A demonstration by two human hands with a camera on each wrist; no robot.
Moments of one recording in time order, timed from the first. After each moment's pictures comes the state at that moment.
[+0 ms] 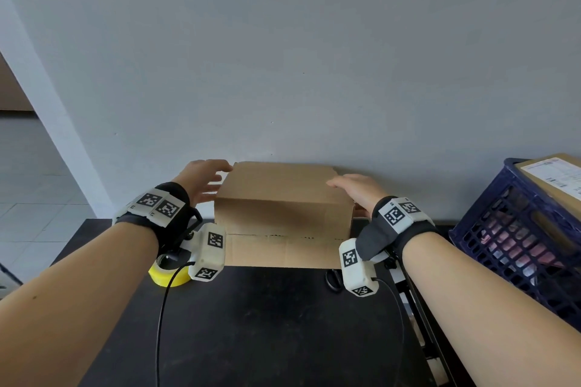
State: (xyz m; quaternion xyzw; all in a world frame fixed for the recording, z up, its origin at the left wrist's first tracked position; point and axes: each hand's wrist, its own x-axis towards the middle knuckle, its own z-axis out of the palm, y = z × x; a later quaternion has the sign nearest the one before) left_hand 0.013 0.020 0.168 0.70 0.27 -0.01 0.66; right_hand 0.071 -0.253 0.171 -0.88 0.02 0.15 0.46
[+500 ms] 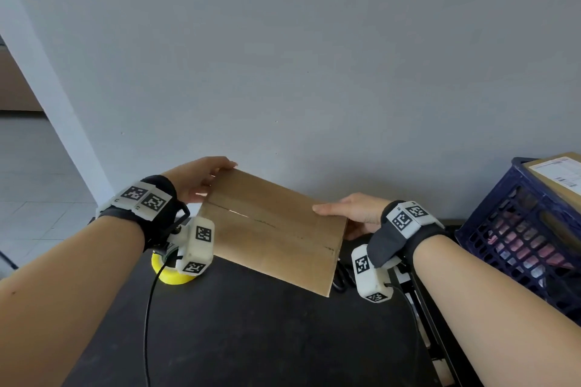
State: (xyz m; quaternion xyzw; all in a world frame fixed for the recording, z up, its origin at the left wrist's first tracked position) left_hand 0.002 0.030 0.179 0.74 0.24 -0.09 0.62; right_hand 0.066 -0.255 0.156 -0.86 -0.05 0.34 0.37
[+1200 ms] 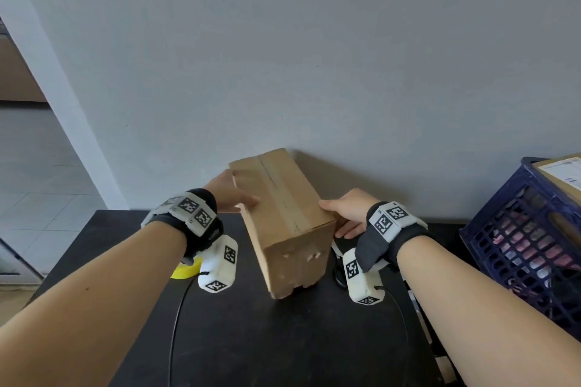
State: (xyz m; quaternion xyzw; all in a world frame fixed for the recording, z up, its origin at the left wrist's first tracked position) left_hand 0.016 0.010 0.134 0.79 0.21 -0.06 0.58; right_hand 0.067 -0.231 0.145 -0.89 0.02 0.28 0.35
